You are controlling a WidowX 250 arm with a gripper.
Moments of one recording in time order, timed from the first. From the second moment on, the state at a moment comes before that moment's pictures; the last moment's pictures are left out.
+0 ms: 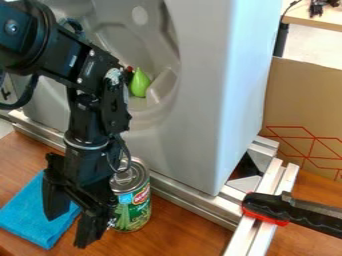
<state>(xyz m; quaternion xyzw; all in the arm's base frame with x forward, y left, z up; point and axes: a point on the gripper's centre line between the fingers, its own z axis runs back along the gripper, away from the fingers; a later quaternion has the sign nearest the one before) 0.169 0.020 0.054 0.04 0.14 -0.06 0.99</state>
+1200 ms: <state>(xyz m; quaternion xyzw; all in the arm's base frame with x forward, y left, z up) 0.146 0.118 0.019 0.02 0.16 -0.01 0.99</state>
